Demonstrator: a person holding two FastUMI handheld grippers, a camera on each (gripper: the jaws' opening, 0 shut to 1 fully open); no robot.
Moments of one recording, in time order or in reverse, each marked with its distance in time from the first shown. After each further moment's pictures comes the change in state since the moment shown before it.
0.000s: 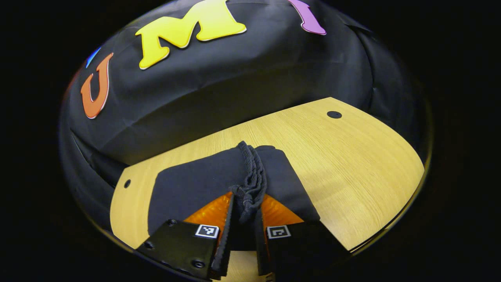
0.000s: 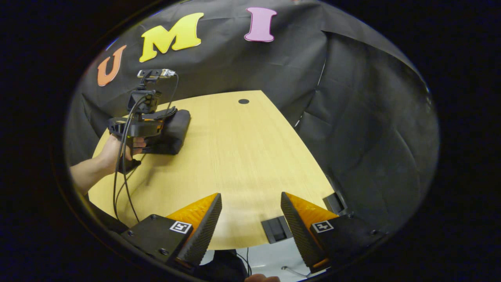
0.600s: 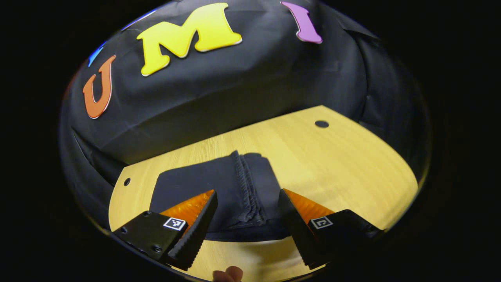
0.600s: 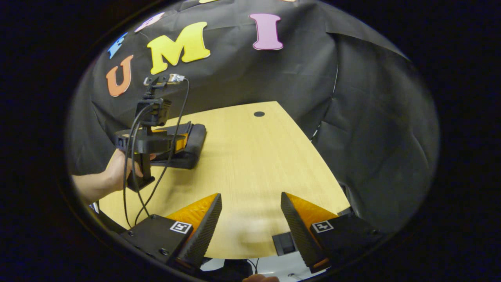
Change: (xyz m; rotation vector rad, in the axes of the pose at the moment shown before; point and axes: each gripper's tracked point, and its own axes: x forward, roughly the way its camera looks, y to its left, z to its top) left arm -0.055 -0.026 0.036 -0.078 -0.078 -0.090; right arm 0.007 0.019 0.041 0.008 -0.094 0.164
